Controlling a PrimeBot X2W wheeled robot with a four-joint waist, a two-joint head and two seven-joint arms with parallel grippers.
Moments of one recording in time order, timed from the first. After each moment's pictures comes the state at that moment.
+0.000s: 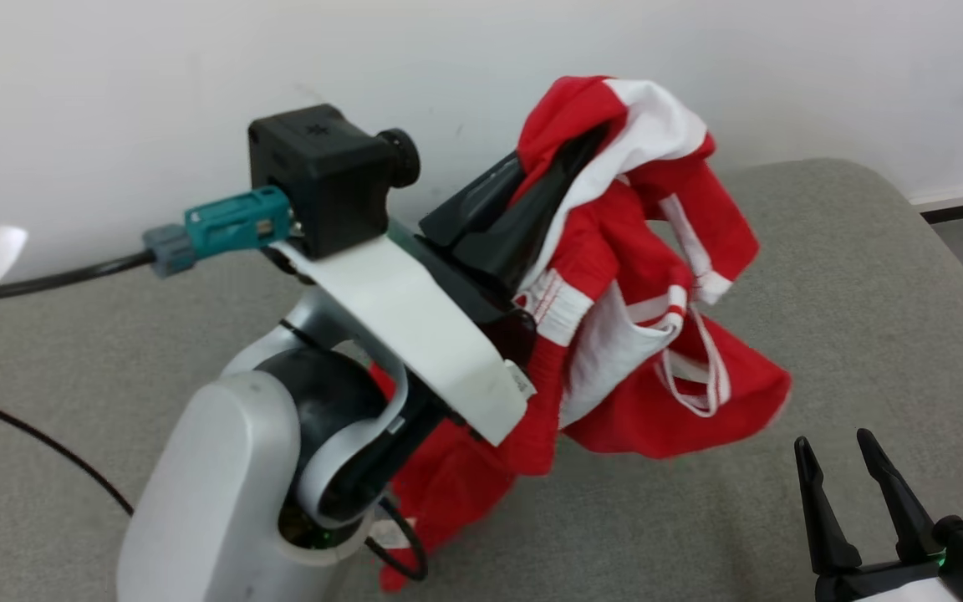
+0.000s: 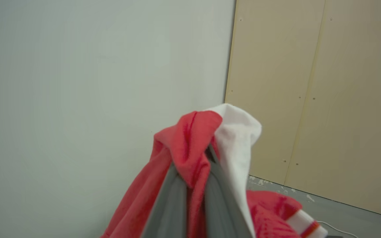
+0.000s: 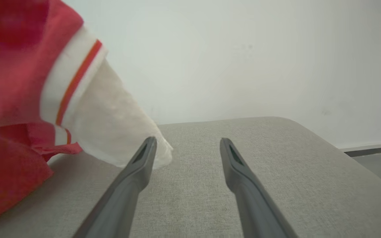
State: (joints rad) left arm -0.67 0.06 -0.37 -0.34 -0.49 -0.06 0.50; right arm -0.06 -0.16 0.13 0.18 0.35 0.13 -0.26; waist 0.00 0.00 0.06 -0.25
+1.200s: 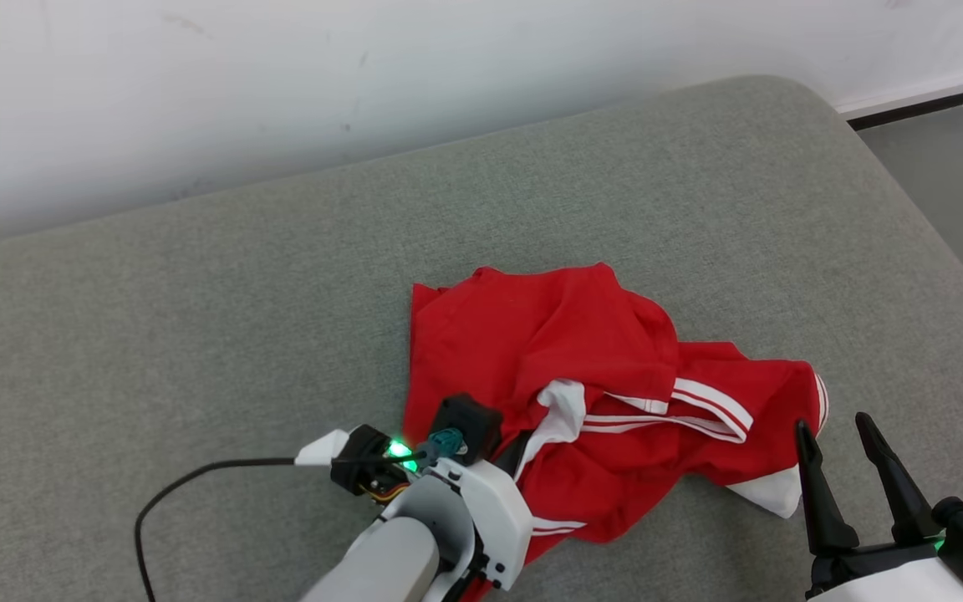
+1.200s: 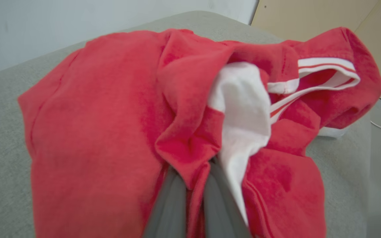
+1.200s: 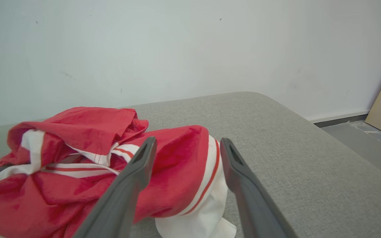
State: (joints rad) left arm -0.55 0.06 -0.73 0.56 -0.32 0.07 -0.01; right arm -0.10 -0.14 0.13 0.21 0.38 0.13 -0.26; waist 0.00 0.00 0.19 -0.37
